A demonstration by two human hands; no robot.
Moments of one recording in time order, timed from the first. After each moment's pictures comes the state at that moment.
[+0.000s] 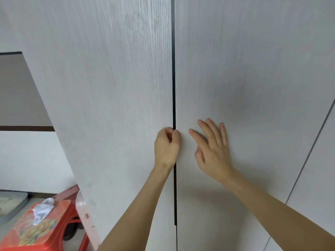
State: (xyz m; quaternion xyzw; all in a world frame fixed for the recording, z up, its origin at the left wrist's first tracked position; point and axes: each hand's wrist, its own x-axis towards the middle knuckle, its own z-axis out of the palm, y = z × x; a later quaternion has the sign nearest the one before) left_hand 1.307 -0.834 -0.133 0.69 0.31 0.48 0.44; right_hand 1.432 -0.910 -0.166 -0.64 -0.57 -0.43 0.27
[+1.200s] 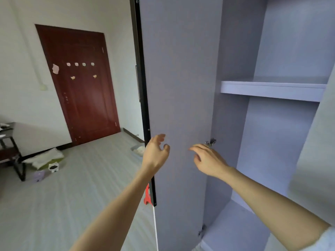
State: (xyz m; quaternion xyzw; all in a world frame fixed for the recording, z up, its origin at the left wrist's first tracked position) left_hand 0.899 -0.944 -0.136 0.60 0.61 0.49 0.15; right_hand 1.086 -0.916 -0.153 -0.49 -0.85 0.00 0.21
